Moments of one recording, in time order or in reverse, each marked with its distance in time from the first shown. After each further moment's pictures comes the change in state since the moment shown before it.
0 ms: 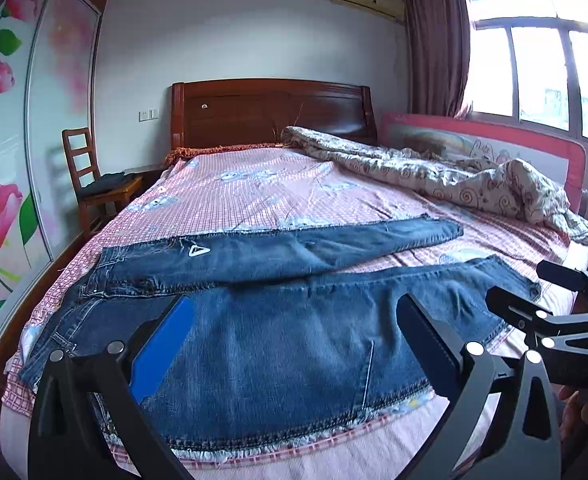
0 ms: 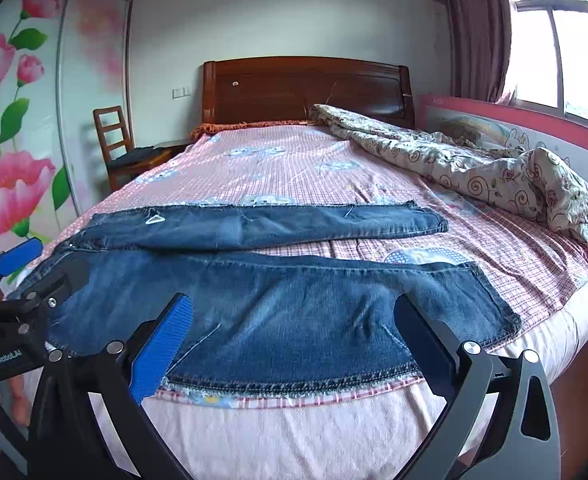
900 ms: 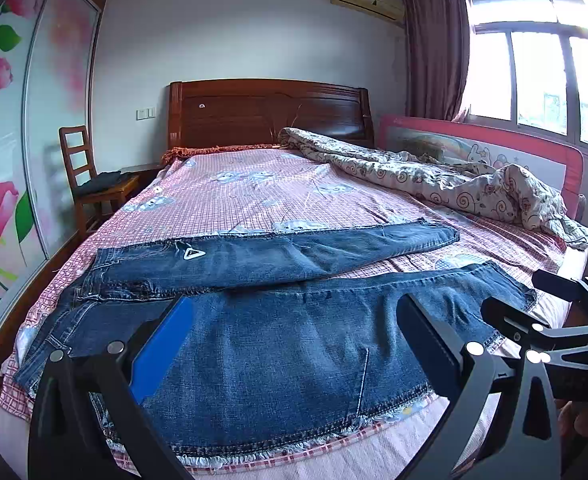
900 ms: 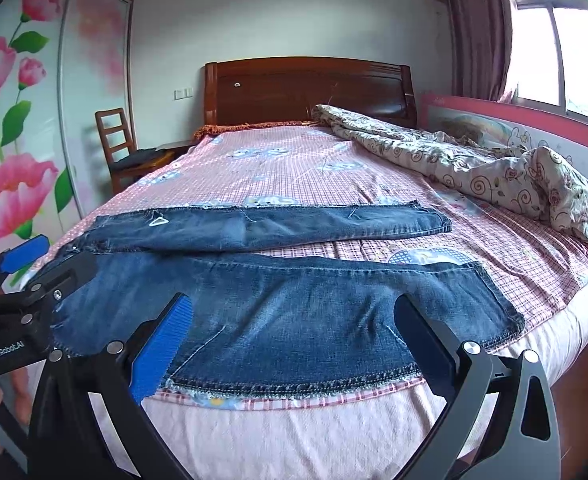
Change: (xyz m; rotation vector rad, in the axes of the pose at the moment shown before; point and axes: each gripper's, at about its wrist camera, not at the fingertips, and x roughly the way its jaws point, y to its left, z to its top) left arm 0.001 -0.001 0.006 -0.044 -0.001 -0.028; right arm 0.000 0.000 0.001 0.007 -0.009 0.011
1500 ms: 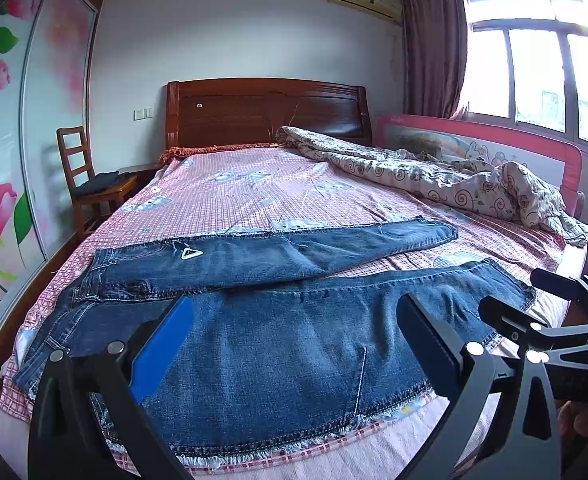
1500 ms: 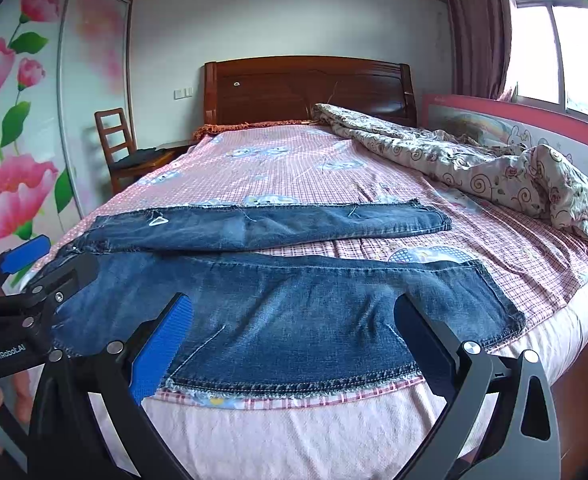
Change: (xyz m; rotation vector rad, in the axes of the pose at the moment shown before) left arm 0.000 -0.003 0.002 0.029 0.008 0.006; right arm 0.001 0.003 -0.001 0.001 0.004 -0.002
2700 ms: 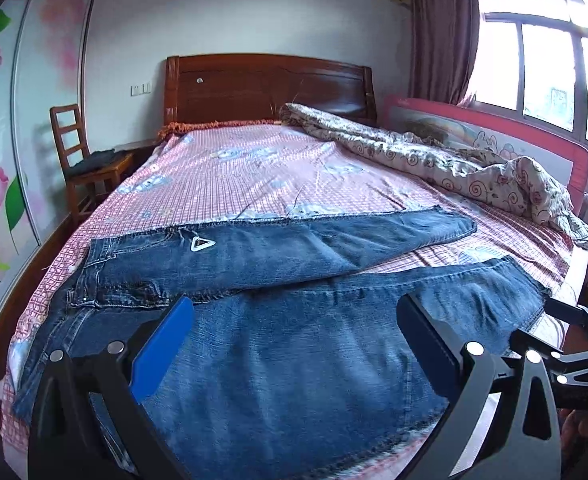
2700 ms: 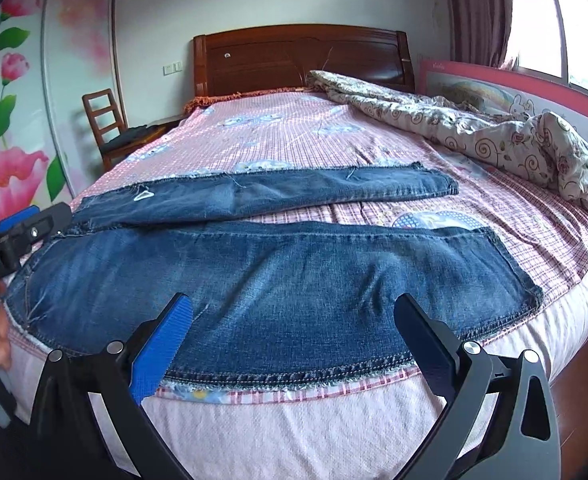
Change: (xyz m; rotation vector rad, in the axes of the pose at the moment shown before) left arm 0.053 0.054 0.019 -0.017 0.088 -0.023; right arm 0.039 -0.010 -0.011 0.038 0.126 -0.001
